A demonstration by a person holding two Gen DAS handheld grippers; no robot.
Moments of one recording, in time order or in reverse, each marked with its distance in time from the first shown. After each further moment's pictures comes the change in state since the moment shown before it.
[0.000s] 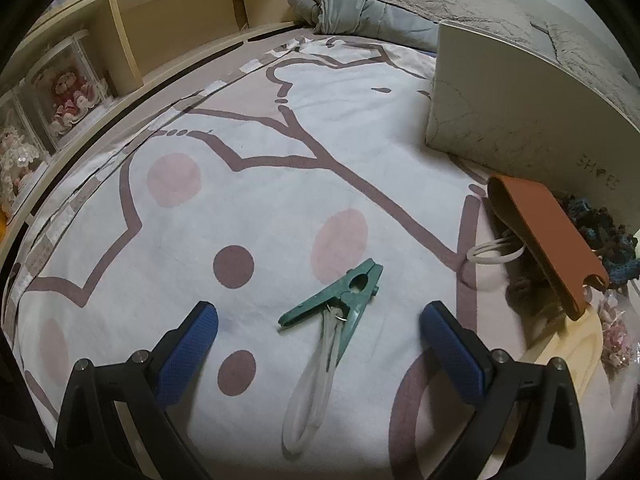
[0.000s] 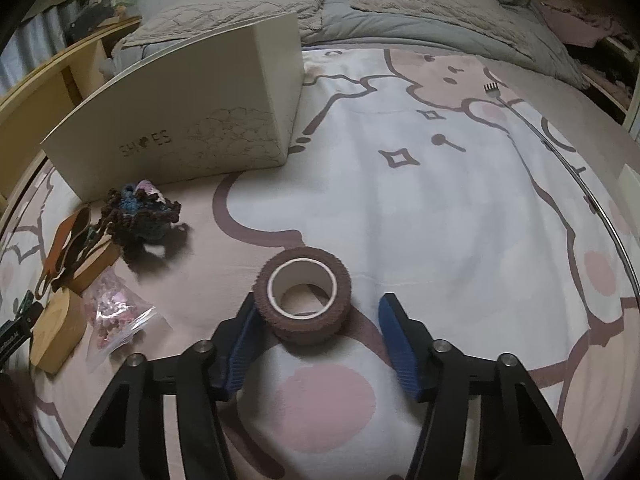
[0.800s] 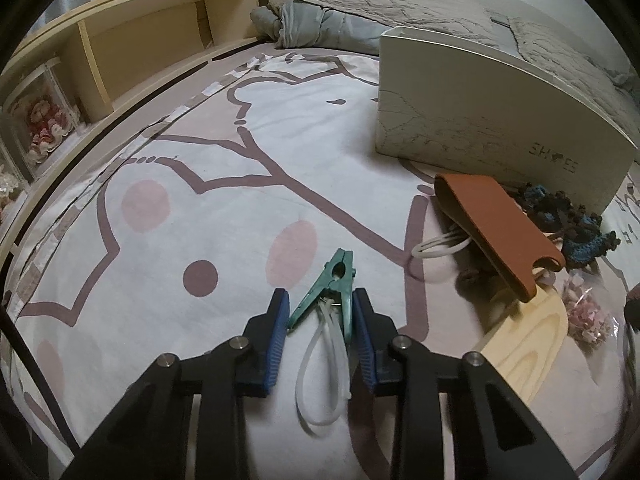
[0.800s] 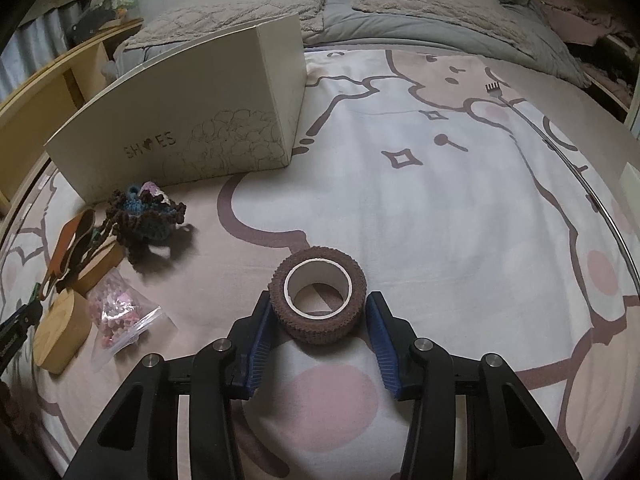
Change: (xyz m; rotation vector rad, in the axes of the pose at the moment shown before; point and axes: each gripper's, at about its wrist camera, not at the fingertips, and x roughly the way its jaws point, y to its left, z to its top) left arm -0.015 -0.015 0.001 0.082 -0.038 -0.092; right arm 0.000 -0.001 -0.002 0.007 -0.004 0.013
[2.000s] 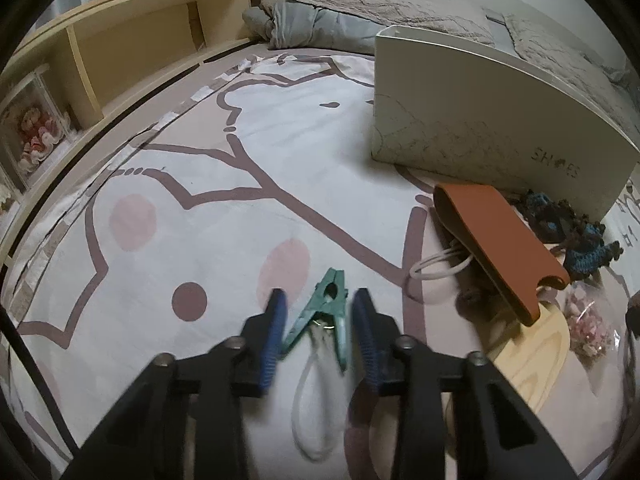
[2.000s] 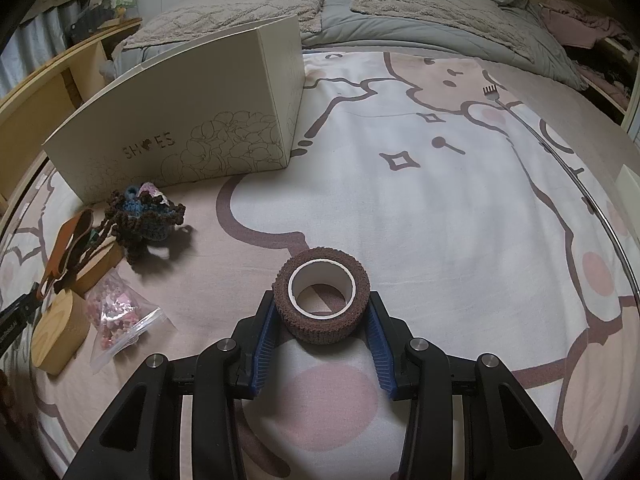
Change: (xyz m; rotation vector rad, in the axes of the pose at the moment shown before) left arm 0.007 -0.004 0.011 0.020 0.002 -0.012; right arm -0.002 0.000 -0.001 -0.004 -0.005 -0.011
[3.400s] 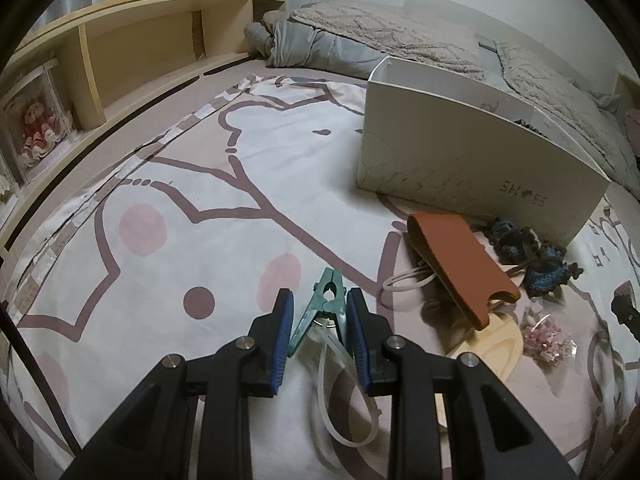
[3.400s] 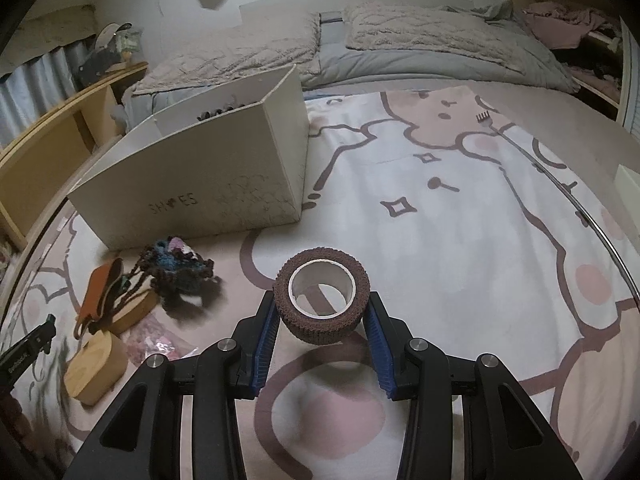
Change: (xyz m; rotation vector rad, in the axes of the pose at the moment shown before) left arm -0.032 0.006 0.002 -0.051 -0.061 -0.074; right arm -0.029 -0.003 0.009 0.057 -0.142 0.070
